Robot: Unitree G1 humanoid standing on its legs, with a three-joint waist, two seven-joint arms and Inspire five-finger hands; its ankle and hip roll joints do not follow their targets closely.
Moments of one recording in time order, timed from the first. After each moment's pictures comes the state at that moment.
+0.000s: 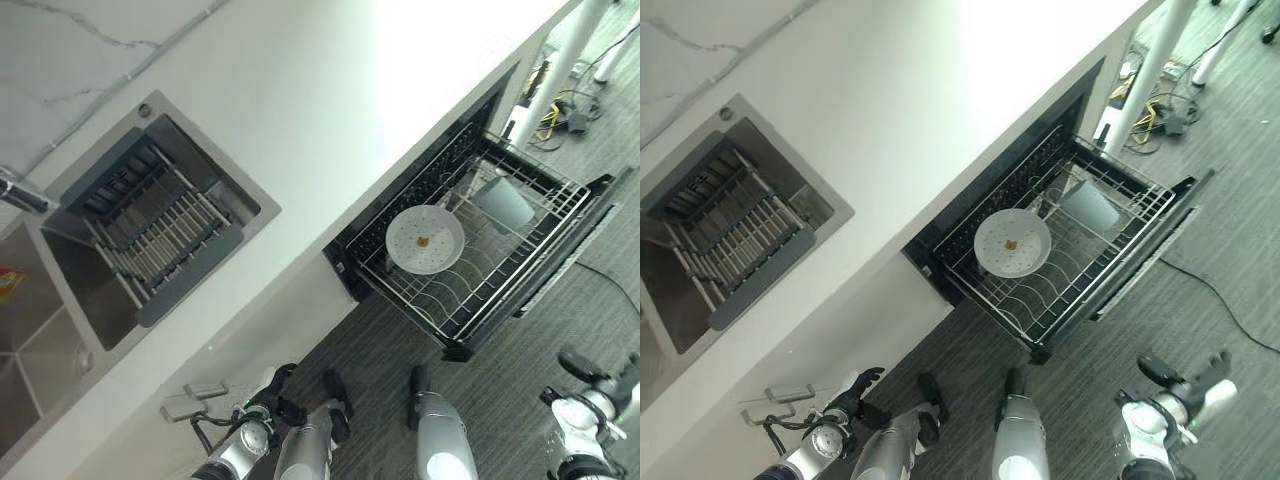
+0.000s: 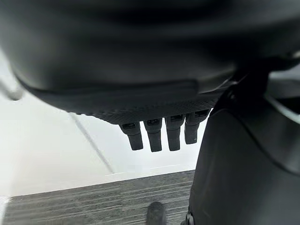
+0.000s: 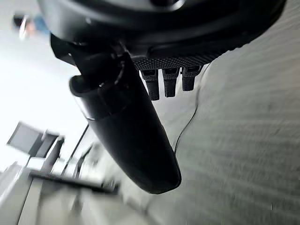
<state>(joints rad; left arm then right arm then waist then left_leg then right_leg) -0.15 0.29 -0.51 0.94 0.16 -0.07 0.25 -0.18 -0.47 -0.06 0.91 0.37 -0.37 -0.69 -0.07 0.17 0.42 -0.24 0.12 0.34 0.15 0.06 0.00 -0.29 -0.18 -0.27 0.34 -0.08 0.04</state>
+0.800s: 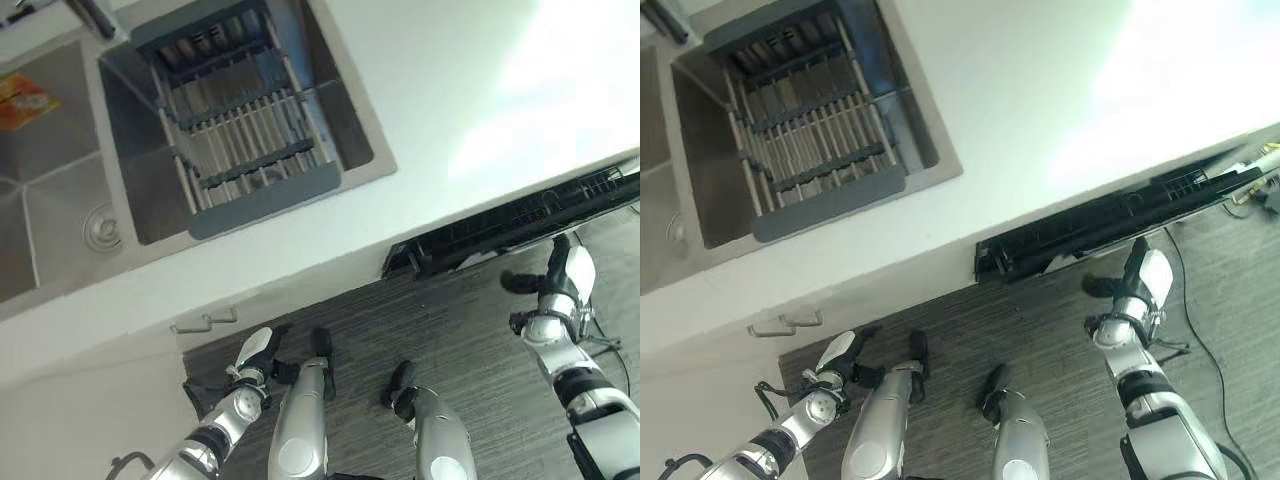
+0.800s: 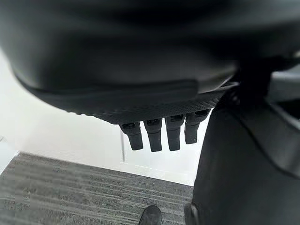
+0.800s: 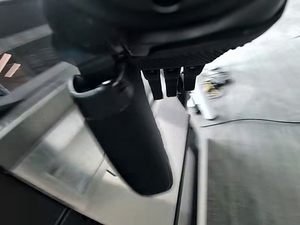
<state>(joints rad) -0.34 0.34 -0.48 1.09 0.25 -0.25 0.29 -0.61 -0.62 0.34 0.95 0.06 -0.10 -0.60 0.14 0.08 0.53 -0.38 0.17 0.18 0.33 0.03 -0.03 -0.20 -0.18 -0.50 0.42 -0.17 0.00</state>
